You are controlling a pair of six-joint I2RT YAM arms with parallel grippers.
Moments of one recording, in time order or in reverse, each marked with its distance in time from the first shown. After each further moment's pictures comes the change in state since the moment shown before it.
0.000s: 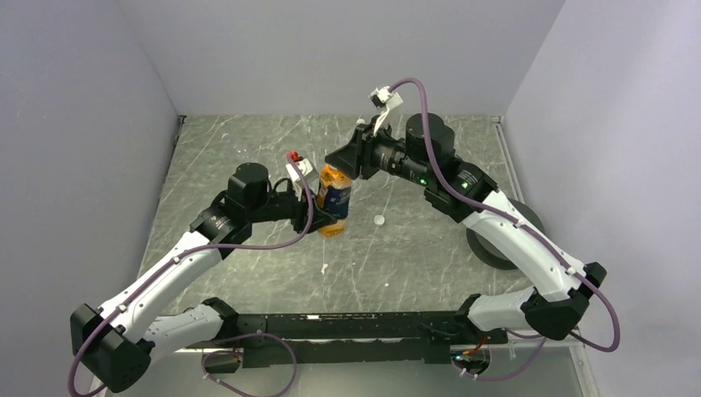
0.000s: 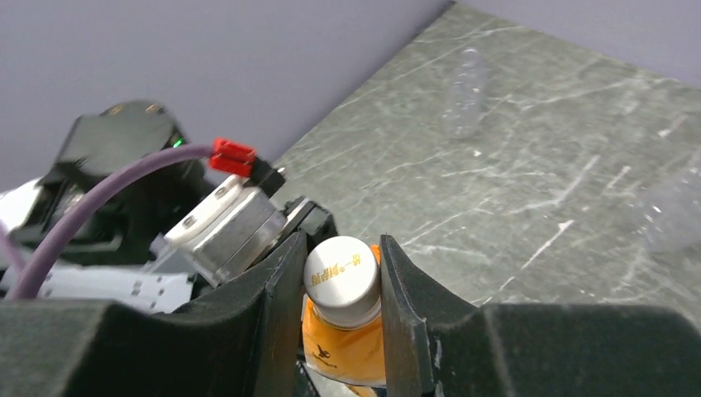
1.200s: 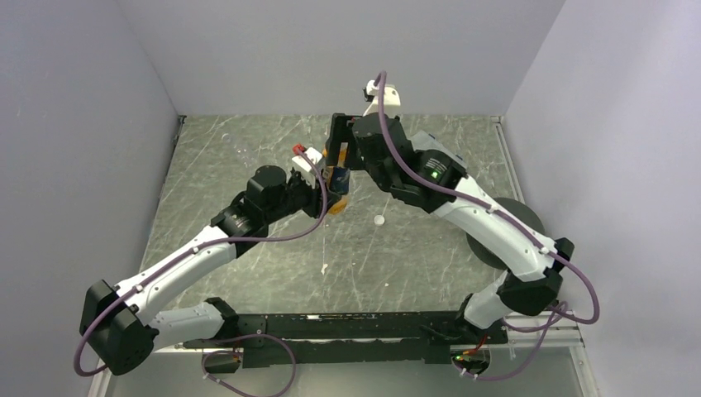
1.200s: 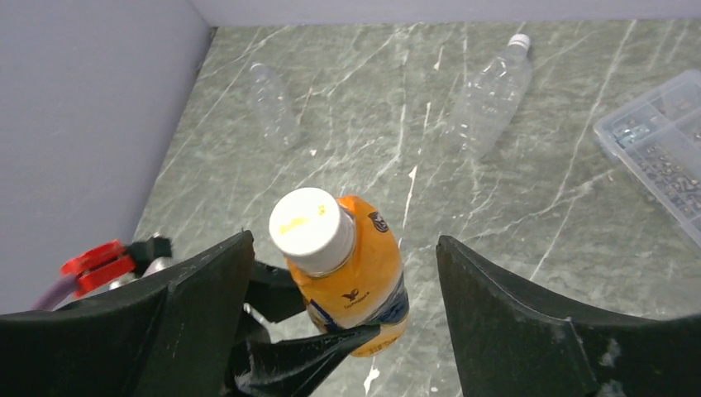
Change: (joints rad) left arm -0.101 0.108 -0.018 0.192 -0.509 -0.070; right arm 0.177 0.248 0.338 -0.375 0.835 0.210
